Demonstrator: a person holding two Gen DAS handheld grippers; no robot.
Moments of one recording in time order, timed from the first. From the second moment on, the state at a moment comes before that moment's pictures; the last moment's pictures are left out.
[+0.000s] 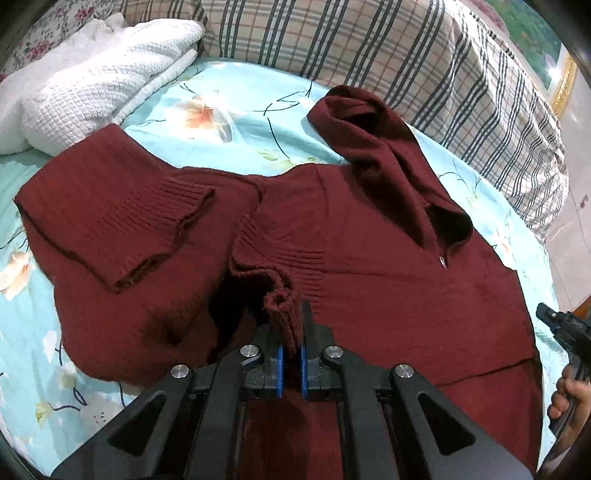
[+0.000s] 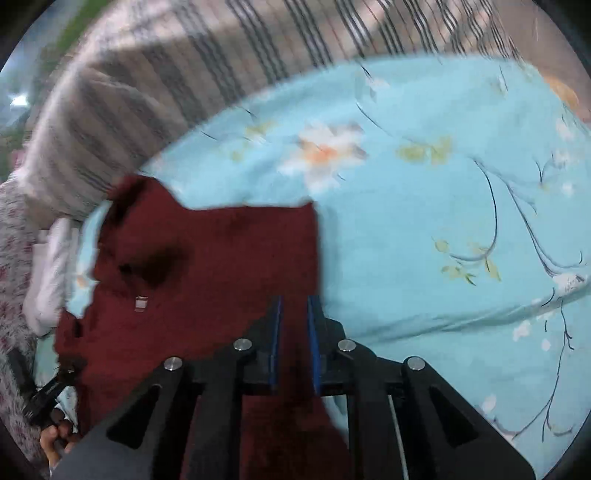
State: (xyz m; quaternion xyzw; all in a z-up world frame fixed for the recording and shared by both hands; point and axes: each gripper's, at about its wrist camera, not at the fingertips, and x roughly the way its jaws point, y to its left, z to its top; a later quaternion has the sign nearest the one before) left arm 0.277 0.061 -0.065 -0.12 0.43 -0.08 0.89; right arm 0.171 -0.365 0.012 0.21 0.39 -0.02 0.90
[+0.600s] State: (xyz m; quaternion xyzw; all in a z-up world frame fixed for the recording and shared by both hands) left arm 0.263 0.115 -0.017 -0.04 0.41 -0.04 0.91; right arm 0.136 -0.294 0.011 0.23 0.43 0.08 0.87
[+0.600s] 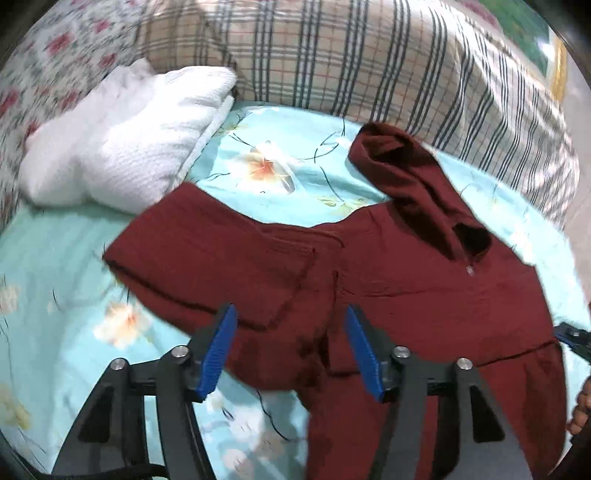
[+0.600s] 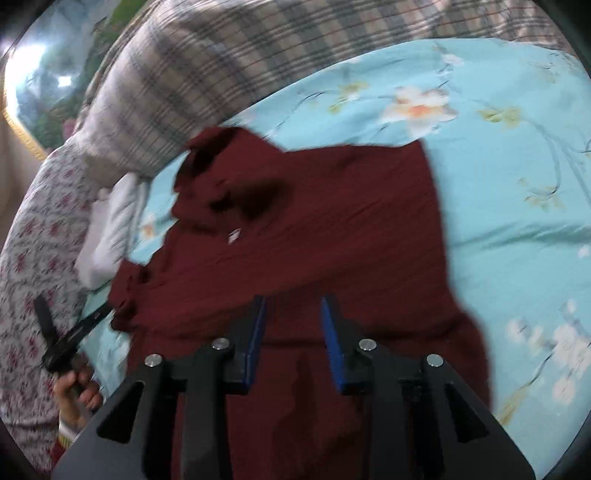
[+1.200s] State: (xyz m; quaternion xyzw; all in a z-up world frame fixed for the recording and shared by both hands) left arm 0.293 0.134 -0.022 -0.06 0.41 -0.05 0.91; right arm 0.130 -0.255 0.000 0.24 0.45 0.13 0.85
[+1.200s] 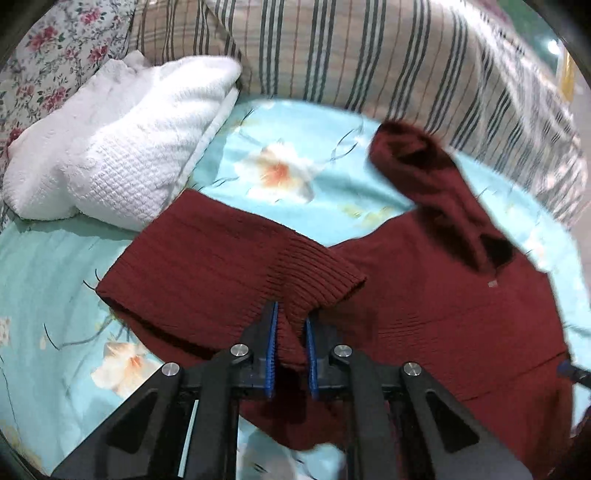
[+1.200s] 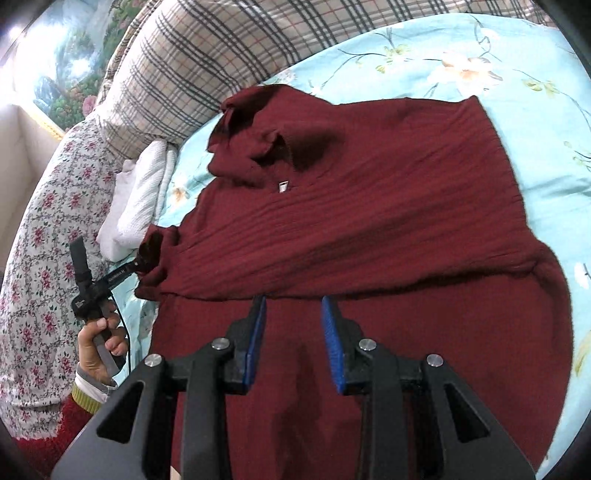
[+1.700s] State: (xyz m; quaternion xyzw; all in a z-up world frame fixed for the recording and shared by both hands) left arm 0.250 -0.054 0.023 -0.09 0.38 -0.27 0.88; right arm 0.108 -0.290 0.009 0.27 0.41 0.11 0.86
